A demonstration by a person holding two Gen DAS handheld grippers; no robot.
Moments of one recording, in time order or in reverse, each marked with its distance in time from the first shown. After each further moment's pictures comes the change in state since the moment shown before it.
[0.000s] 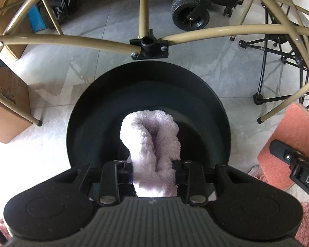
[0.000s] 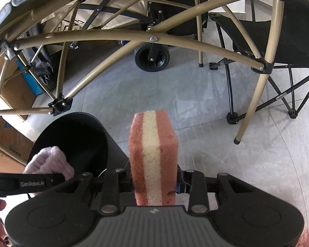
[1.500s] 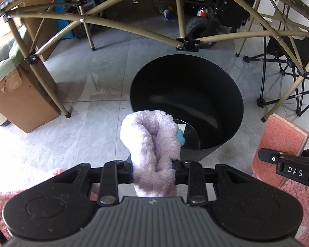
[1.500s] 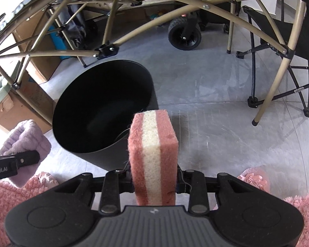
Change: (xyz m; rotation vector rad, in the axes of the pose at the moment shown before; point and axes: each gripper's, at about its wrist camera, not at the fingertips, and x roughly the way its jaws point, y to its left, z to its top) left arm -0.077 0.057 -0.105 -0.027 -0.165 0.028; right arm -0.031 0.035 -0.069 -0.157 0.100 0.082
